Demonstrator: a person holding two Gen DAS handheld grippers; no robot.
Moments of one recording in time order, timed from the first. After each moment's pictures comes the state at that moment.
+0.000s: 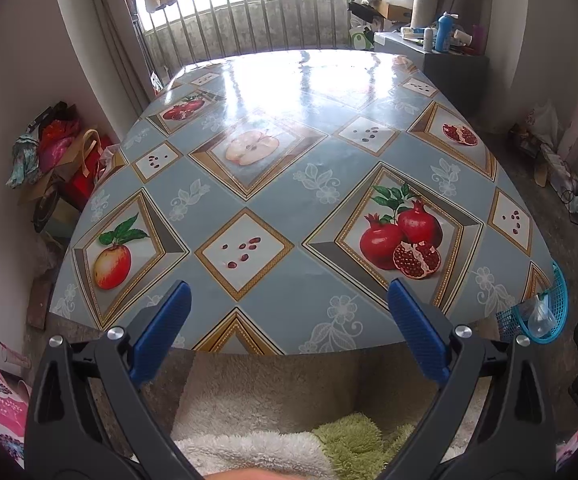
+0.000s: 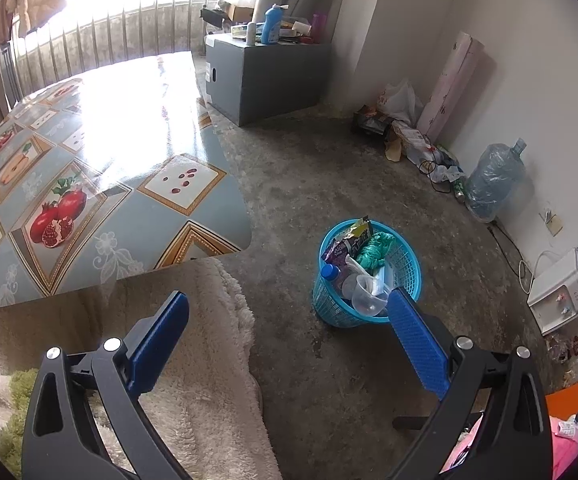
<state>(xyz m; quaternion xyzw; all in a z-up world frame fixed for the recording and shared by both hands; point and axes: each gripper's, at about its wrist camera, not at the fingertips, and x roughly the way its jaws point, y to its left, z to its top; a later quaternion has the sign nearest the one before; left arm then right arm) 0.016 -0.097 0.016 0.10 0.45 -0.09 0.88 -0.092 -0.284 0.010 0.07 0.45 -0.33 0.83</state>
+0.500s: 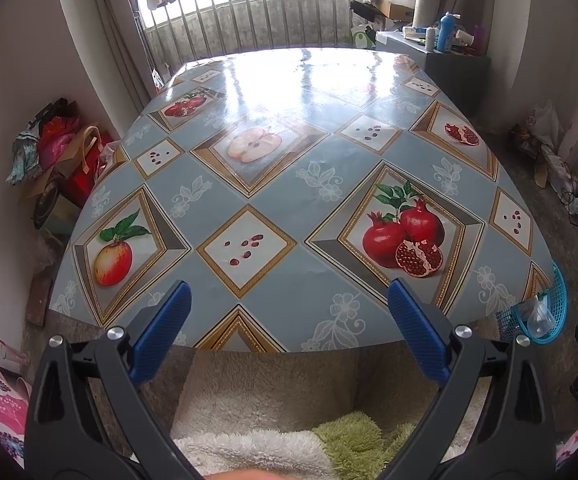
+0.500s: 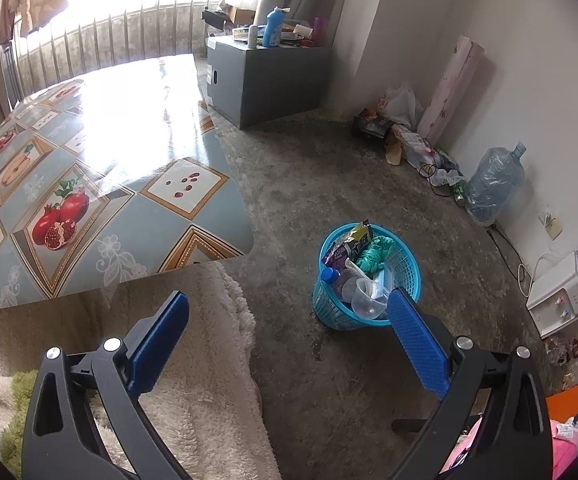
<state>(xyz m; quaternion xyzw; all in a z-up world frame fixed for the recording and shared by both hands) 0.014 -0.095 0.016 0.09 0.45 -0.09 0.88 -0.092 -0.282 0.014 0.06 0.45 -0.33 0.83</state>
